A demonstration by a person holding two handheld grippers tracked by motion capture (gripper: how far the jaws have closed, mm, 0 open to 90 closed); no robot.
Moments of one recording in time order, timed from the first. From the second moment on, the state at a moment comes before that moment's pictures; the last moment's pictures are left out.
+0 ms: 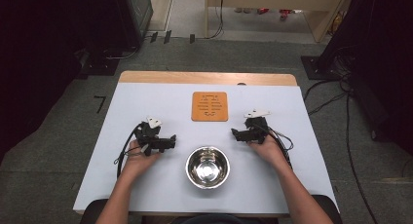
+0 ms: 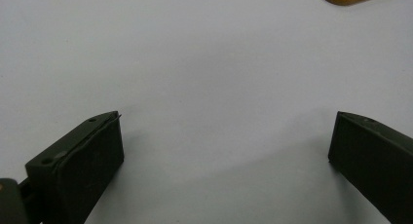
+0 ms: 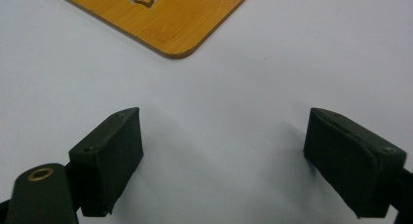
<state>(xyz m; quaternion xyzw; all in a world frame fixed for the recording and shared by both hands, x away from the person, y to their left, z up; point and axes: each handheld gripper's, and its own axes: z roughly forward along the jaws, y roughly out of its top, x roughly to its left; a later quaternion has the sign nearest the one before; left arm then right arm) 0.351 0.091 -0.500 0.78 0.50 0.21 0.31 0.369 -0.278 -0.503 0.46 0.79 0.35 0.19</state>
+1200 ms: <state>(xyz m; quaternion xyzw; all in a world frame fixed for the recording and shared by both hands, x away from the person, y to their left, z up) 0.351 0.091 -0.500 0.78 0.50 0.21 0.31 0.369 -0.278 -0.503 0.46 0.79 0.35 0.19</state>
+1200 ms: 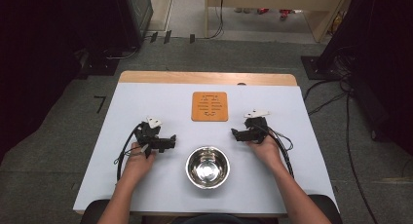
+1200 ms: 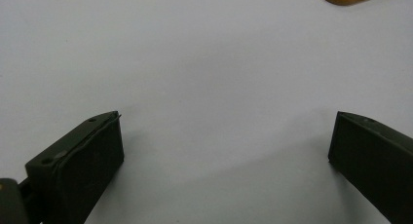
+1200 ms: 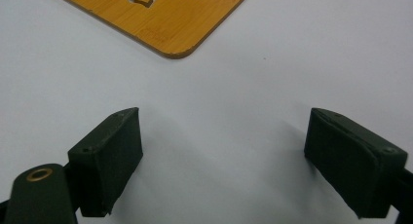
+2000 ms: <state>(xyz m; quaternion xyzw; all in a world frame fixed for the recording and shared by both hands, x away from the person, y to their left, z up) 0.351 0.091 -0.500 0.78 0.50 0.21 0.31 0.375 -0.271 -0.495 0.48 0.80 0.32 0.17</state>
